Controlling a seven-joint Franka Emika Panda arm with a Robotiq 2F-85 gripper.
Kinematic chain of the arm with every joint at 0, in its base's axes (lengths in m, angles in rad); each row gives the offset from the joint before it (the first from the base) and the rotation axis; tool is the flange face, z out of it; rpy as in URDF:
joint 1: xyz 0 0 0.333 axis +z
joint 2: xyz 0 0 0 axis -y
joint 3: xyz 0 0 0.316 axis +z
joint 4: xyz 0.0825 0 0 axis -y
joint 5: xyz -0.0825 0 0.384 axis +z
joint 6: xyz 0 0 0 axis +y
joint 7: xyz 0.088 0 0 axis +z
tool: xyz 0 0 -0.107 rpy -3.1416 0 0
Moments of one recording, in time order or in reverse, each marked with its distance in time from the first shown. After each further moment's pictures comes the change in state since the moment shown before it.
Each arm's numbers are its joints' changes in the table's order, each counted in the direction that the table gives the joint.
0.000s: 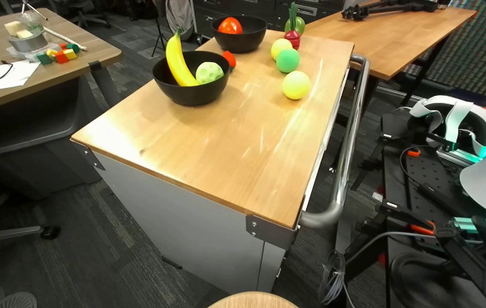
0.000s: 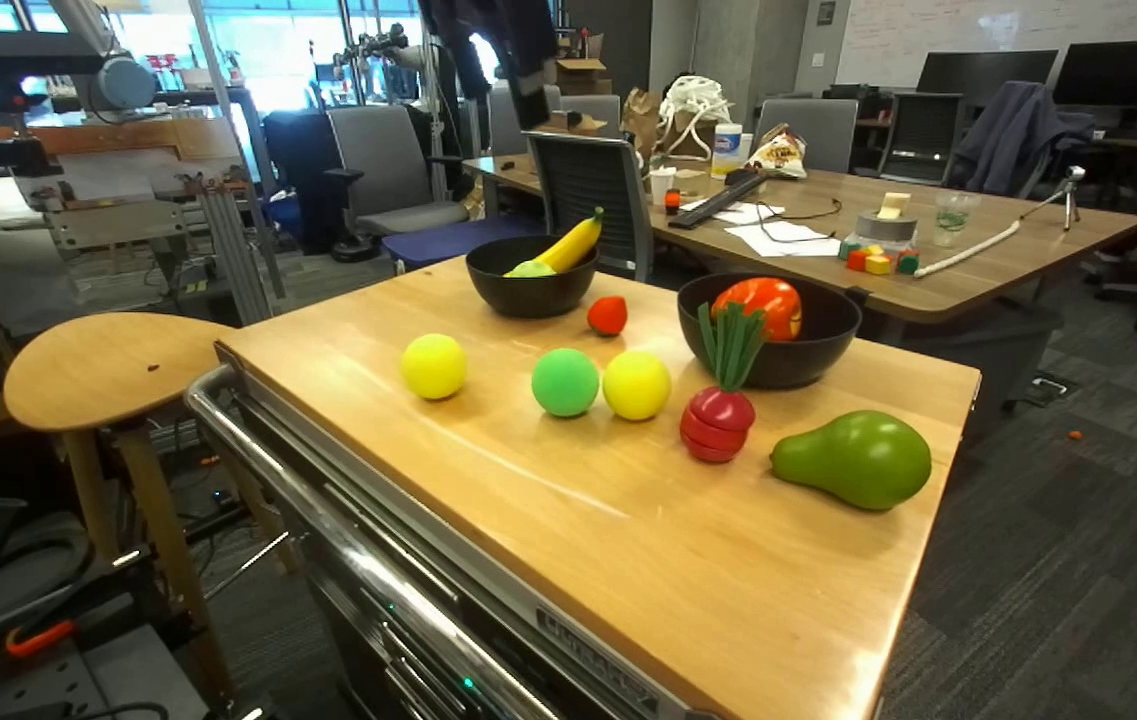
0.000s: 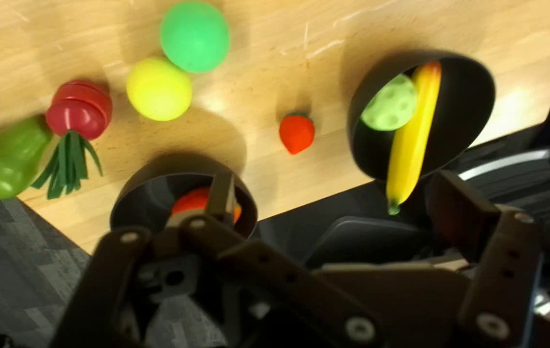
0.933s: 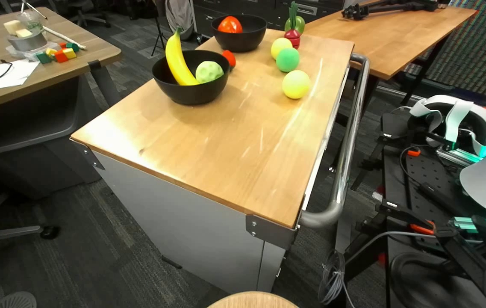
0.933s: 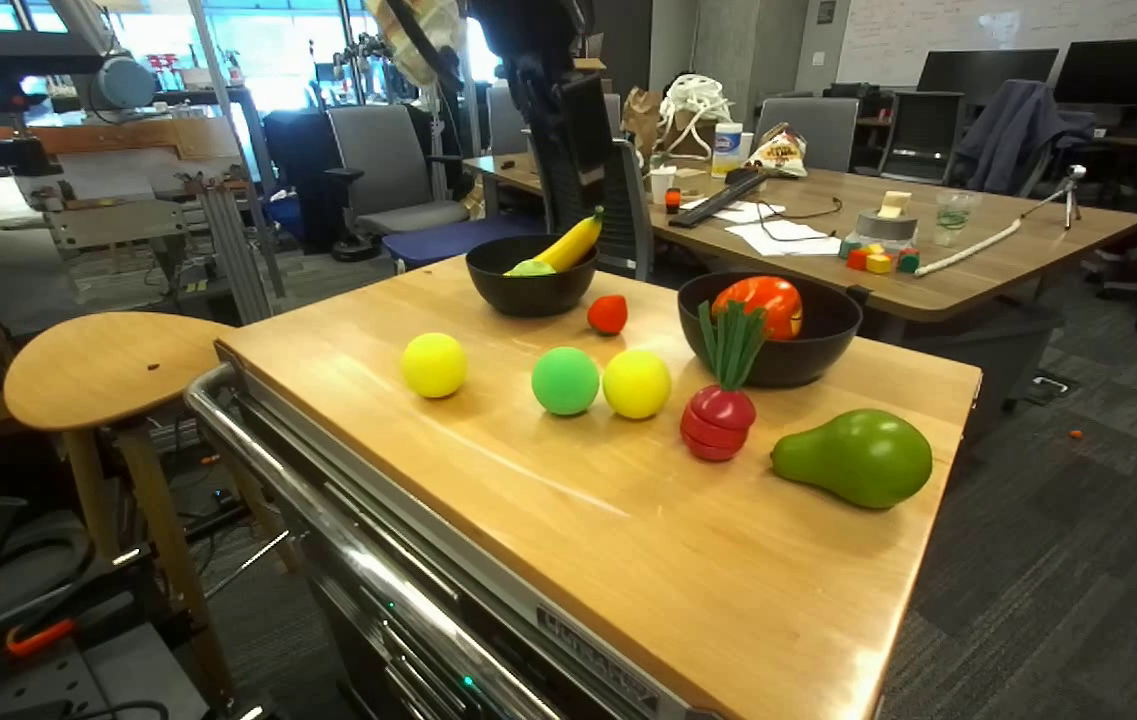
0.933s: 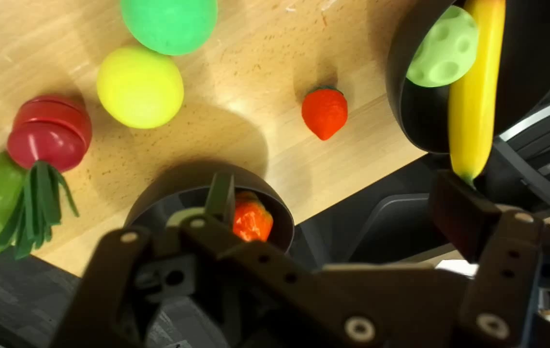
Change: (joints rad) arm 0.001 -0.228 -0.002 0.054 0.036 -0.181 -0.146
